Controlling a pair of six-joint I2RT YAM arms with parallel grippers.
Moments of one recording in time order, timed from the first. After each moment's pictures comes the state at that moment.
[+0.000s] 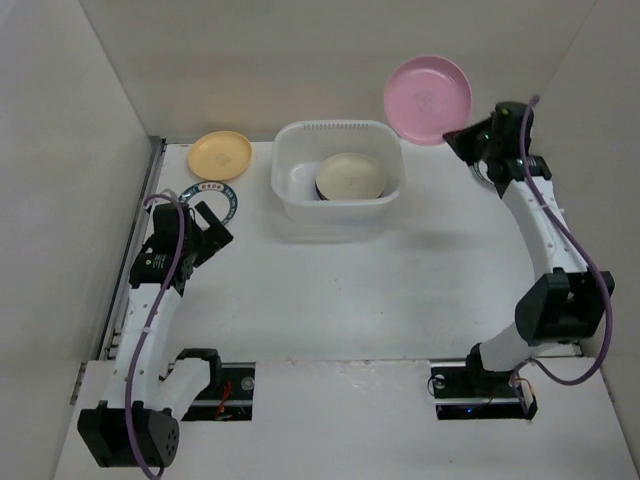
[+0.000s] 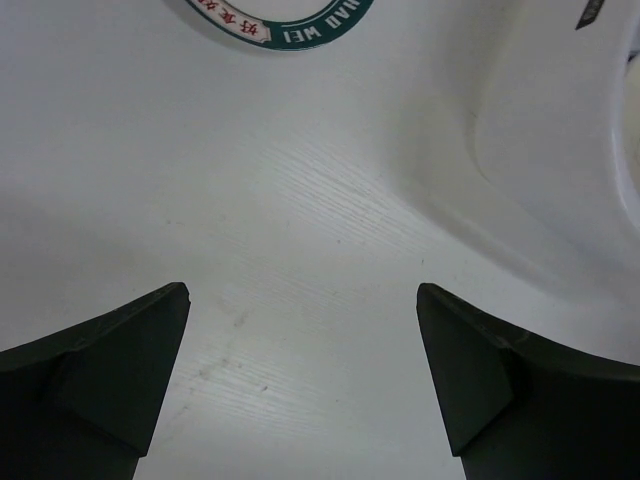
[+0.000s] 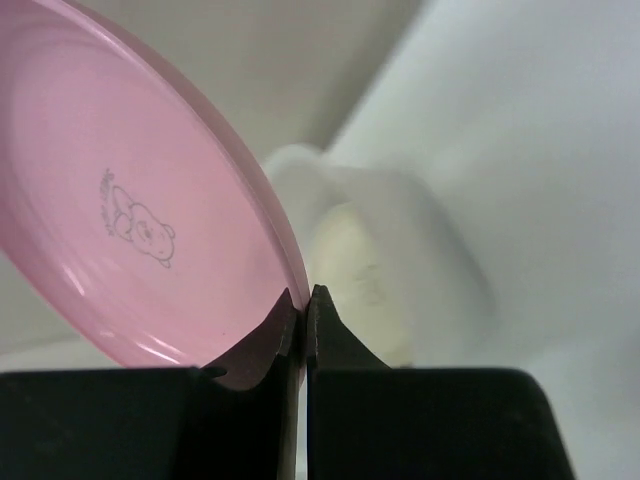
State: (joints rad) left arm -0.04 0.91 0.91 -0.74 -0.11 -0.61; right arm -0.01 1.52 1.43 -0.37 -0.05 1.09
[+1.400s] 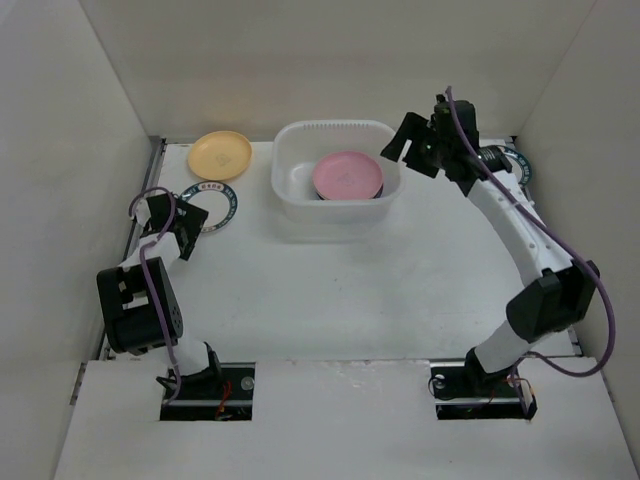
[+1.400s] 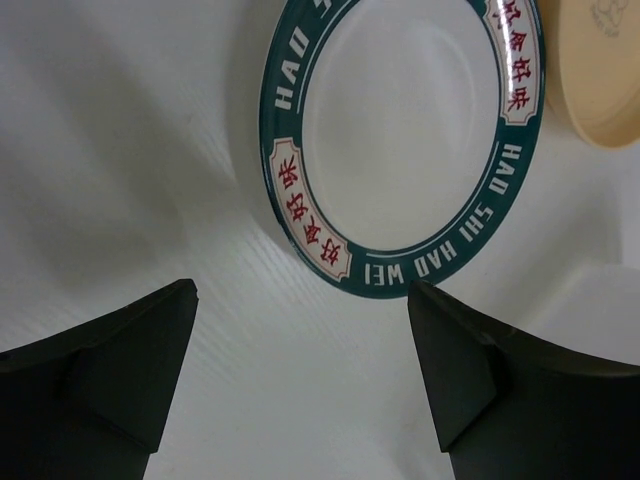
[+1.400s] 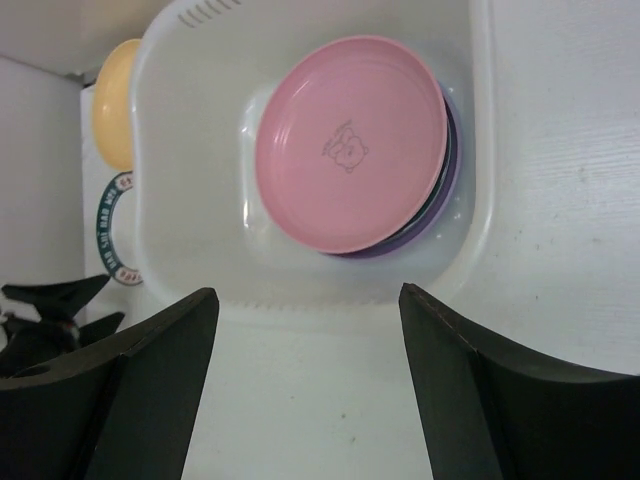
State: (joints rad) left arm 0.25 1.53 0.83 -0.12 -0.03 -0.91; right arm 0.32 1.64 1.69 -0.61 -0.05 0.61
